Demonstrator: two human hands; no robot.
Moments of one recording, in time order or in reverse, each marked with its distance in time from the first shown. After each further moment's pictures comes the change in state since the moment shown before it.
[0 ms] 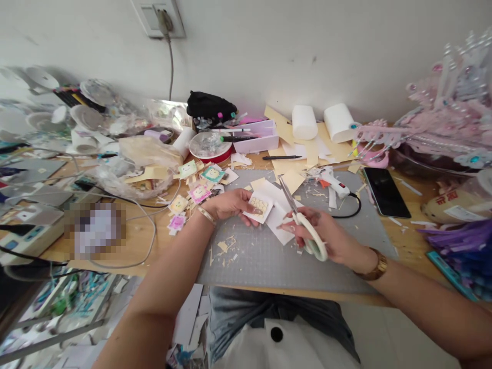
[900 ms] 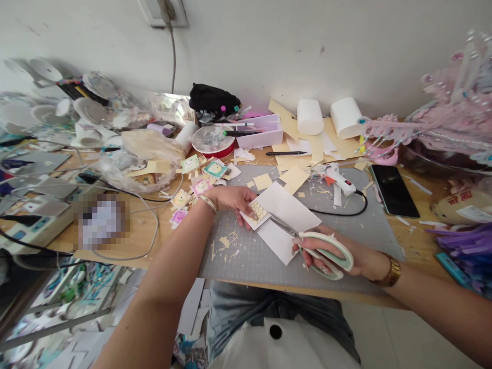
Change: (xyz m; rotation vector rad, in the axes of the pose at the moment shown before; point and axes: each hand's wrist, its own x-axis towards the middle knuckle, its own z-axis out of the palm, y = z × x) left_hand 0.002 0.008 -0.015 0.244 -0.215 -0.190; right_hand -0.023 -0.001 -0.009 -0.158 -0.230 0.338
